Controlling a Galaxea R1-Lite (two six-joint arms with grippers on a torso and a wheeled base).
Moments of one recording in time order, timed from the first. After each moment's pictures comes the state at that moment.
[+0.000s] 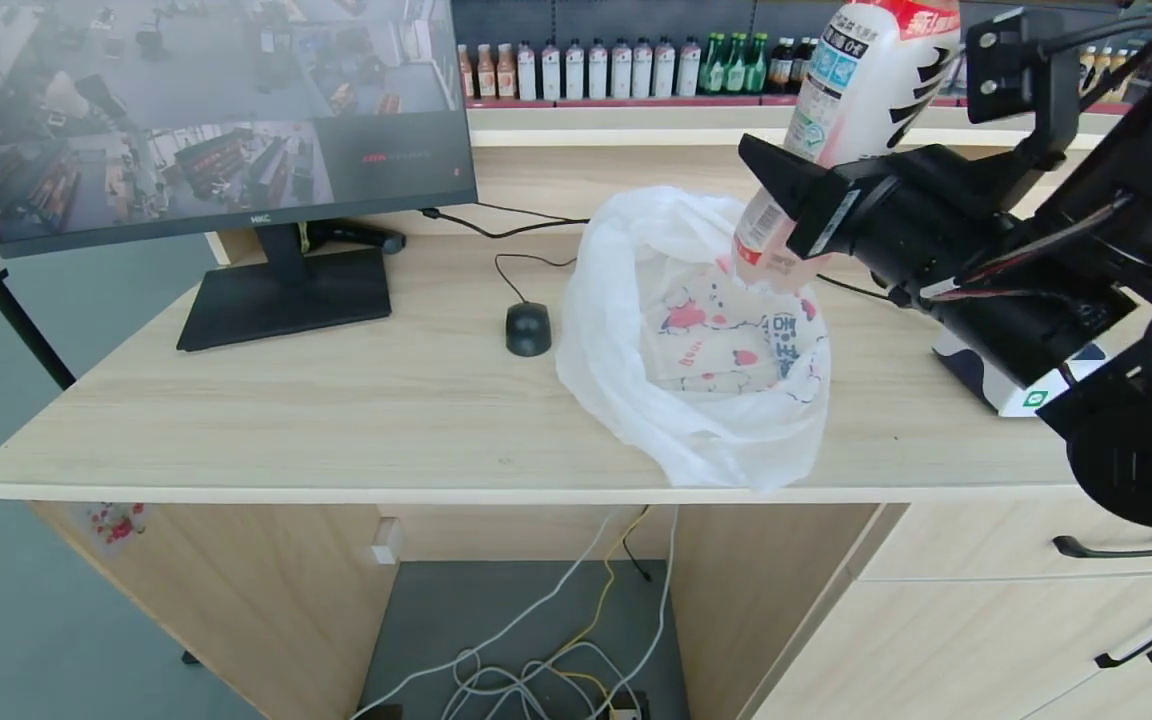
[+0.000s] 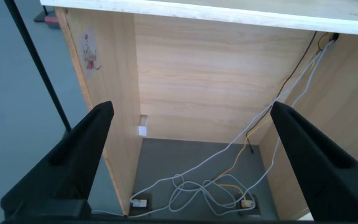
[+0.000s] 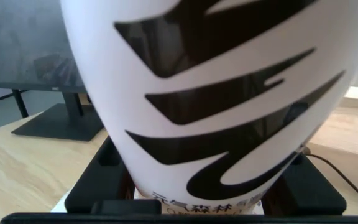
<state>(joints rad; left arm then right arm) 0.00 0.00 0.00 0.00 0.00 0.00 0.48 1.73 -1.08 -1.06 0.04 -0.05</state>
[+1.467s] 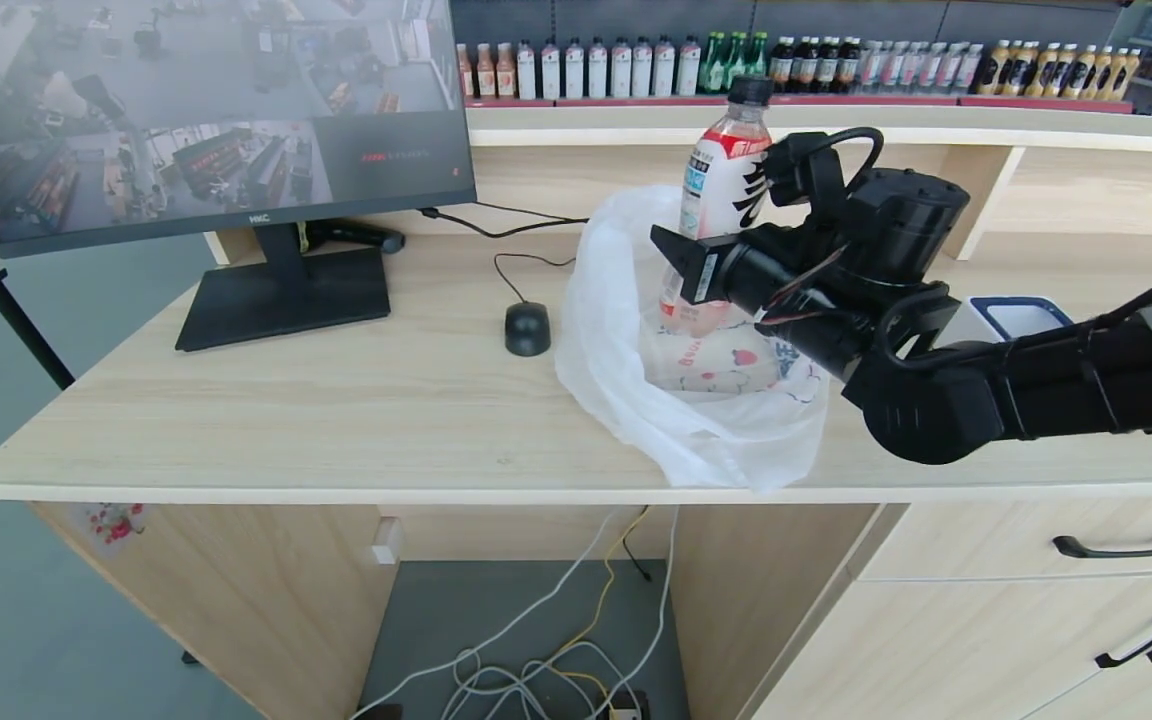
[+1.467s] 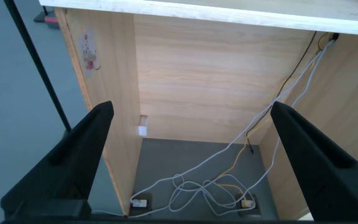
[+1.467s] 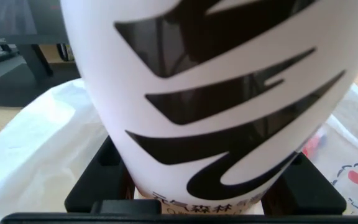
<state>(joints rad) 0.00 0.00 0.00 0.00 0.00 0.00 0.48 2.04 -1.36 -0.90 0.02 0.00</state>
